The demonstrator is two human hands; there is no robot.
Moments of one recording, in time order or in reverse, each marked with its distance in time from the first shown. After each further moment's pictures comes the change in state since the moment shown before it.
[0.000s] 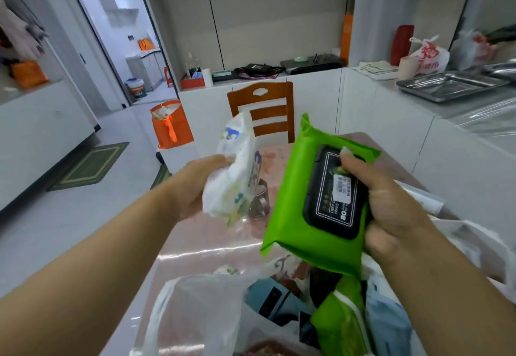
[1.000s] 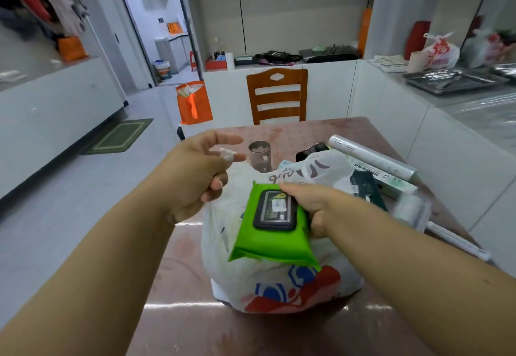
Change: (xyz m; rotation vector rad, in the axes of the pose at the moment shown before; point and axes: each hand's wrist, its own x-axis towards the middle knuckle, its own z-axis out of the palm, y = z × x) left_hand -0.217 -0.020 0.103 0.082 0.291 0.155; right_hand -0.076 0.067 -0.025 -0.645 0.154 0.591
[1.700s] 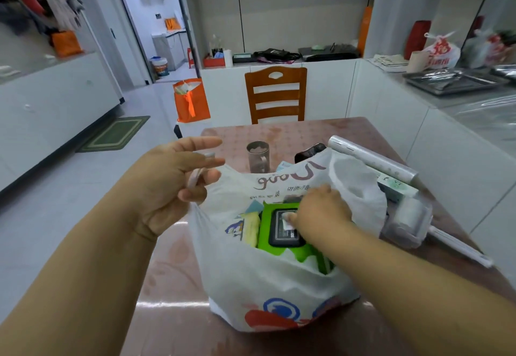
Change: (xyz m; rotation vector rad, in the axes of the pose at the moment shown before) left_hand -0.003 0.006 -0.013 -0.275 0.032 -0.071; right_hand 0.013 0.008 -0.016 -1.531 0.574 -0.302
